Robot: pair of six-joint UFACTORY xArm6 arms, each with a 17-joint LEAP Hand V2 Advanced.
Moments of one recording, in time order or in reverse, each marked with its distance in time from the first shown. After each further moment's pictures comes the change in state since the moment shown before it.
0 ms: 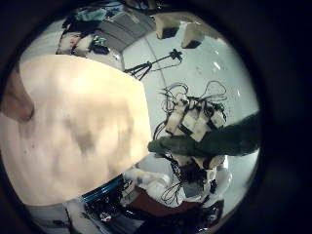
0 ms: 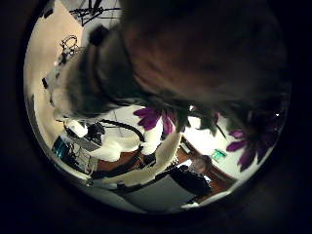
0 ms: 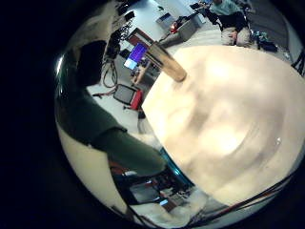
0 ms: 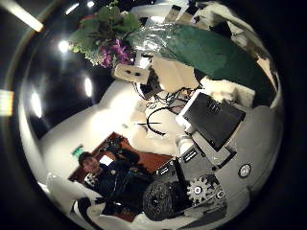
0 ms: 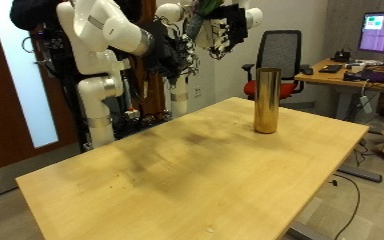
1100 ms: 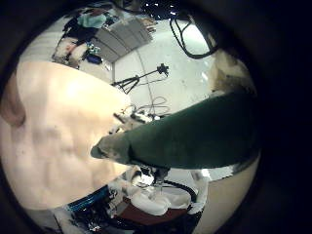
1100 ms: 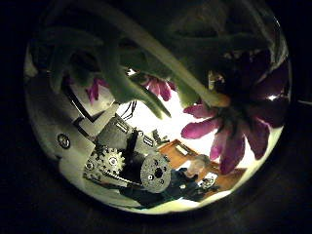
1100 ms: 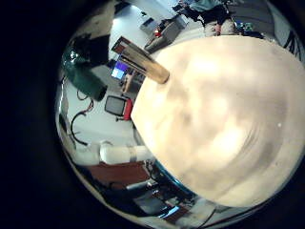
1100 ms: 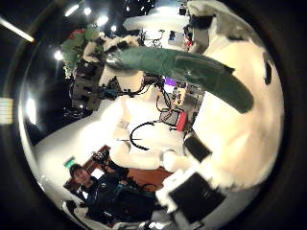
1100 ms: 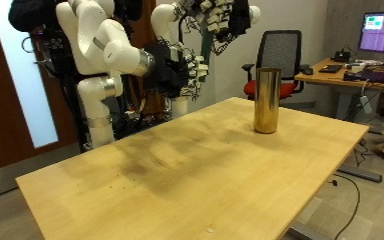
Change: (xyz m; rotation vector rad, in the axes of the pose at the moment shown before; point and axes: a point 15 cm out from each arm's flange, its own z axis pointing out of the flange) left arm 0.048 -0.015 -0.048 0.263 0.034 0.142; right arm 0.069 0.017 -0.002 0.130 0.075 0.165
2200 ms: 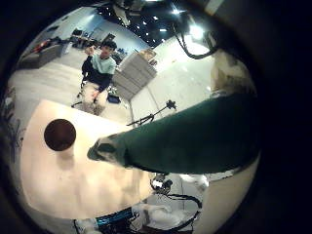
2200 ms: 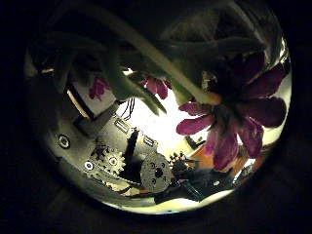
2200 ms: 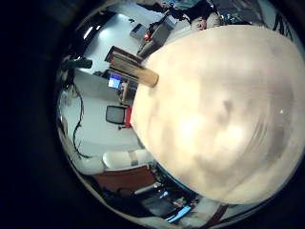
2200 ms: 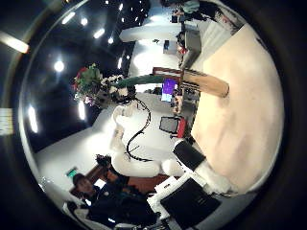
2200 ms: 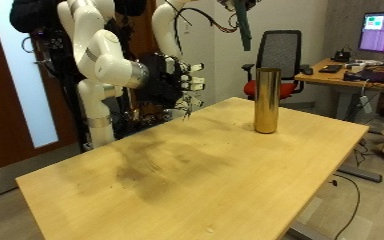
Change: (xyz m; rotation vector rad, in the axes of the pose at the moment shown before) left arm 0.064 -0.035 -0.137 0.288 -0.243 0.198; right arm 0.037 -0.003 -0.014 0.048 -0.010 0.103
